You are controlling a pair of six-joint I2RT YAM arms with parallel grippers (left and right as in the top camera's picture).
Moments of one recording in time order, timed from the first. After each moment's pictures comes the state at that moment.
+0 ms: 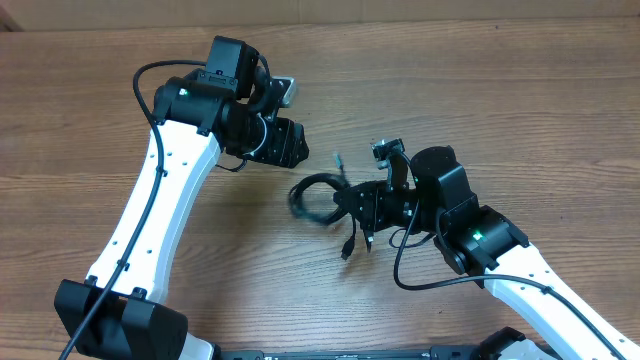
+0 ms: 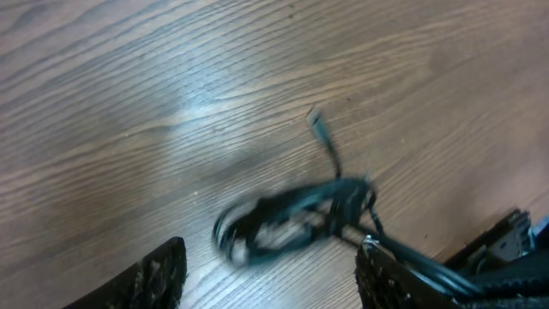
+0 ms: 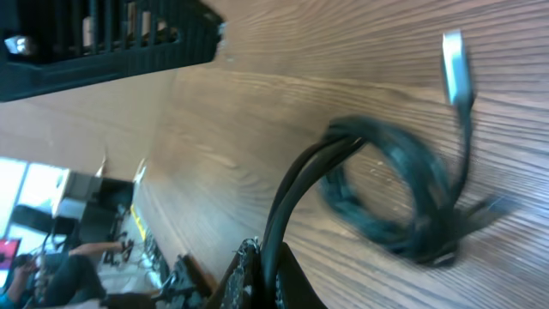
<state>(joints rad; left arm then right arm) -0.27 1.67 1.65 -1.22 0.39 -0.04 0.54 1.19 0.81 -0.22 -0.56 0.62</state>
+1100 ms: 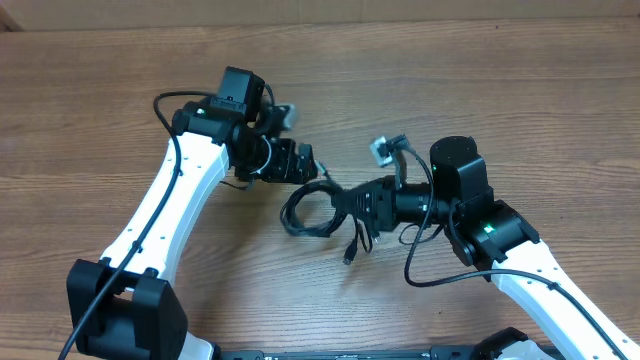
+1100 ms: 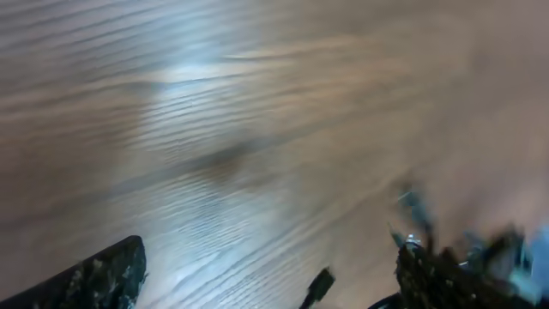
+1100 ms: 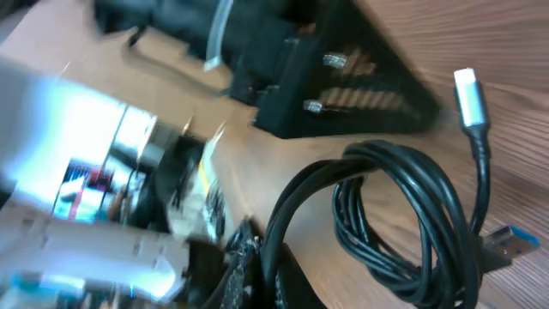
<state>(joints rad) -0.26 1.68 1.41 -1.05 0.42 -0.15 0.45 1.19 0.81 -0.14 -0.87 0.58</state>
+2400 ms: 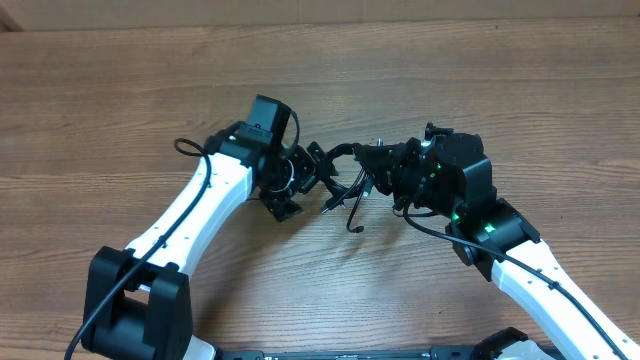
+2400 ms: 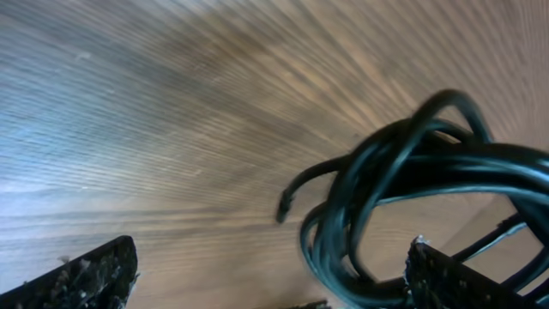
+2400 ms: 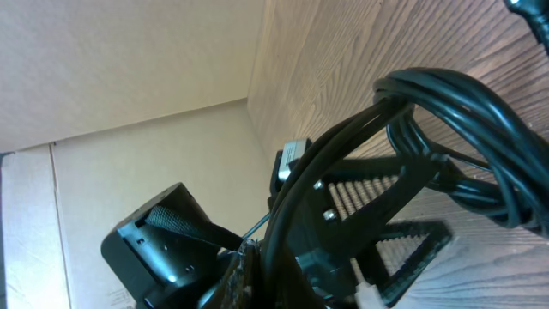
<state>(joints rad) -0.37 1.68 1.20 -0.78 0.48 -1.05 0.45 1.19 0.81 -0.03 -0.41 1.56</state>
